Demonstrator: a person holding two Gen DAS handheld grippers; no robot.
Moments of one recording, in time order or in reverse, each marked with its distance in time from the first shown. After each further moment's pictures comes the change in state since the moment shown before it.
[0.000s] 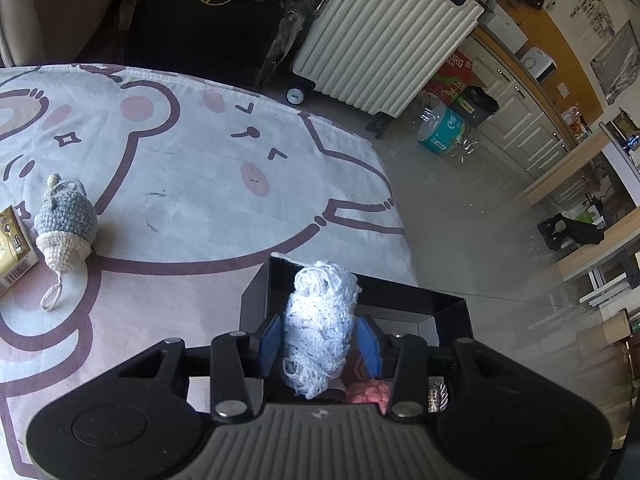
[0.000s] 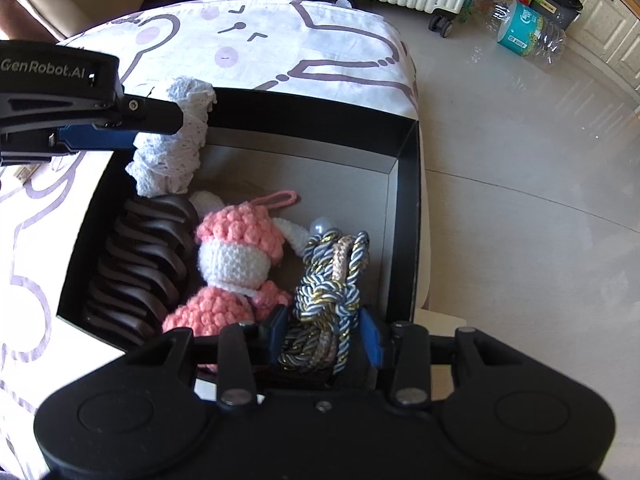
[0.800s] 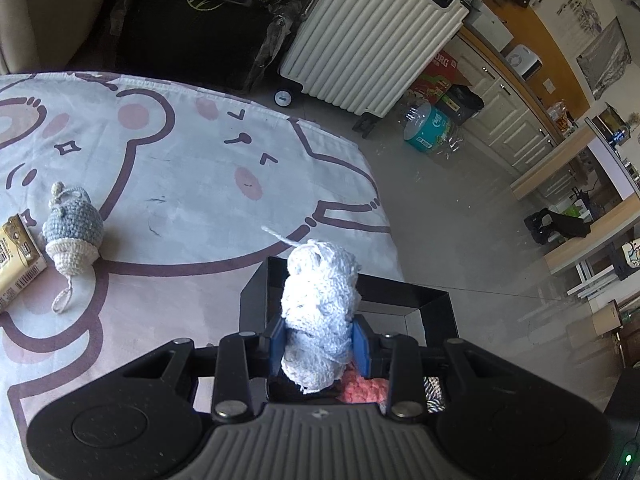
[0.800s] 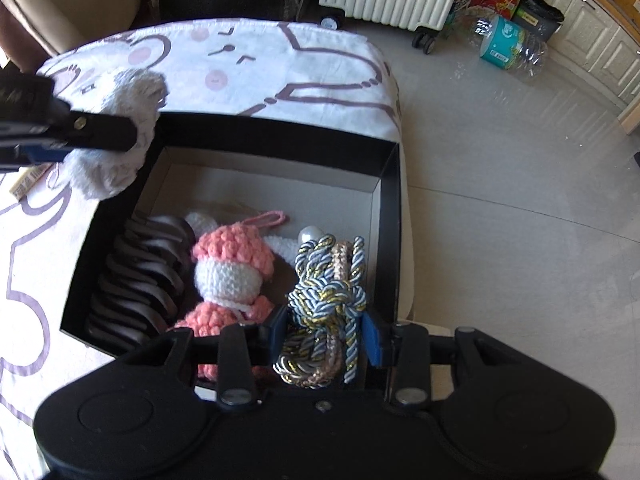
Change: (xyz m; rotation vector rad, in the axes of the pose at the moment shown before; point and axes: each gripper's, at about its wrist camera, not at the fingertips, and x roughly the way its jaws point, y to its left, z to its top) left arm -0.015 0.003 0.001 0.009 0.015 -0.043; right arm -0.008 0.001 0.001 0.015 -0.047 -0.045
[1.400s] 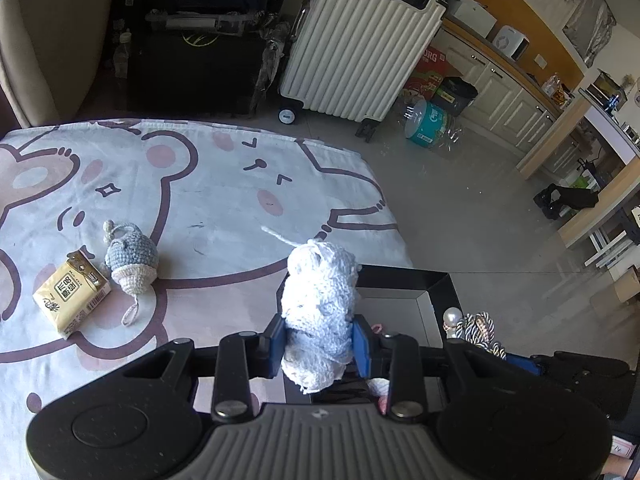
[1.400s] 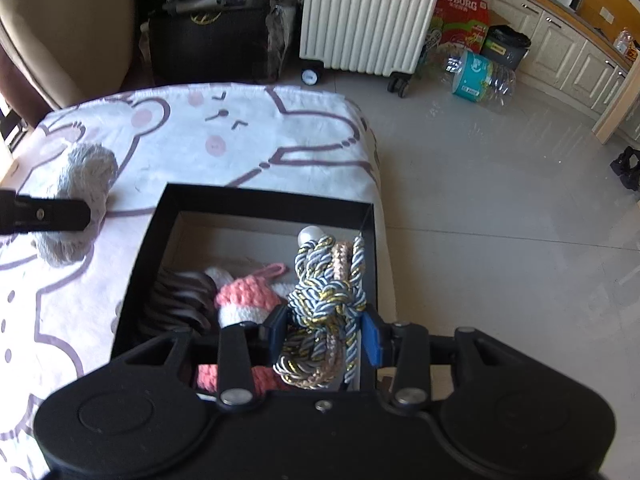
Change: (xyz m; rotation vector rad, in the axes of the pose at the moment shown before) left arm -0.061 -0.006 -0.003 0.130 -0.015 0.073; right arm -0.052 0.001 0.005 0.065 -0.129 -0.029
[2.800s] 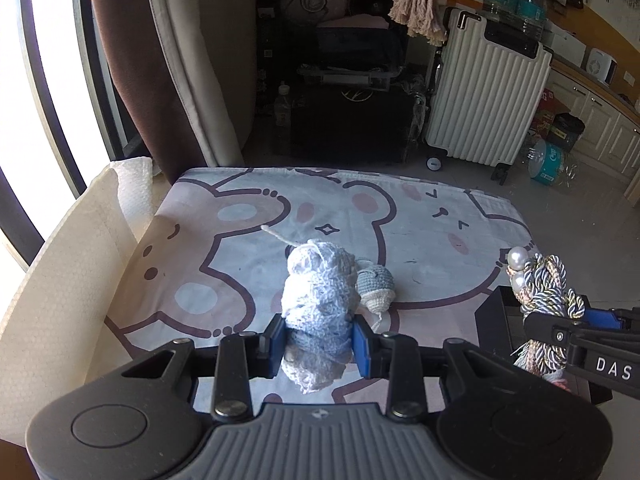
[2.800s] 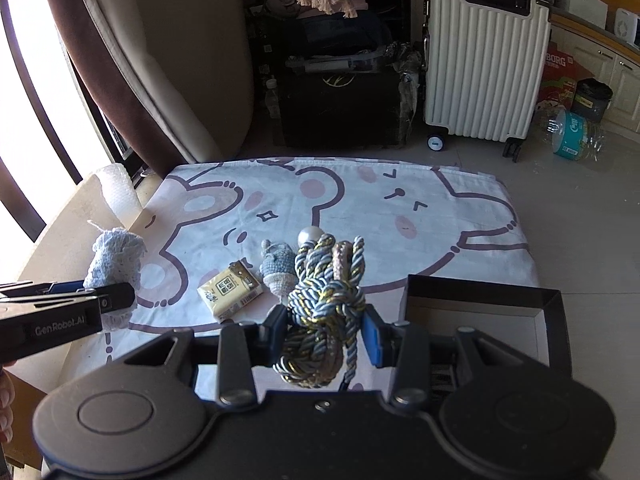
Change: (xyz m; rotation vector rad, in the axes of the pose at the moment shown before) left arm -0.126 0.100 -0.009 -0.001 -0.128 0.383; right arm -0.075 0.150 0.043 -0.015 -0.164 0.254
